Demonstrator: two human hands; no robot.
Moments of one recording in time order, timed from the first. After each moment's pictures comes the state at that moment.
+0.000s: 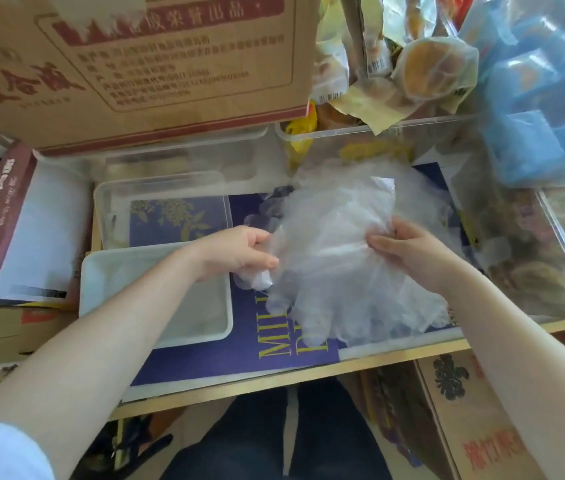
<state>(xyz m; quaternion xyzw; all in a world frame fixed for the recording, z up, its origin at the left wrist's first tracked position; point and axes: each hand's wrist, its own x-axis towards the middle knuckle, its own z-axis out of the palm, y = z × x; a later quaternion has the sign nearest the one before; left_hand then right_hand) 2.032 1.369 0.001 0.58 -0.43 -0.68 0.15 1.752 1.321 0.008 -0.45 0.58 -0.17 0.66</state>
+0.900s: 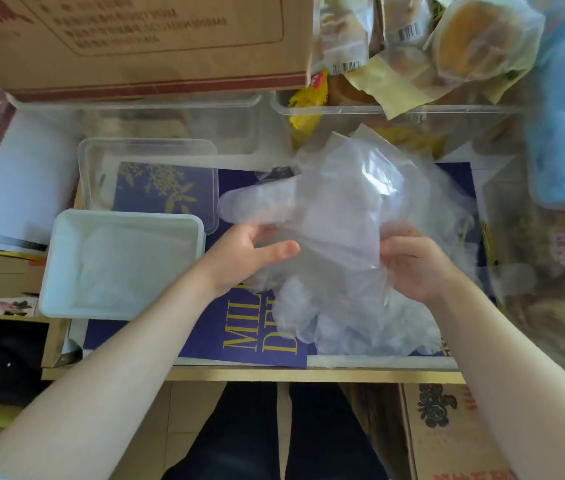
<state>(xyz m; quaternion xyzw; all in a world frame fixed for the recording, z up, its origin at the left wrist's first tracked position) 1.965 1.389 -0.003 0.58 -0.36 -0.60 0.41 1.737 1.297 -0.020 -0.33 0.35 -0.19 0.86</state>
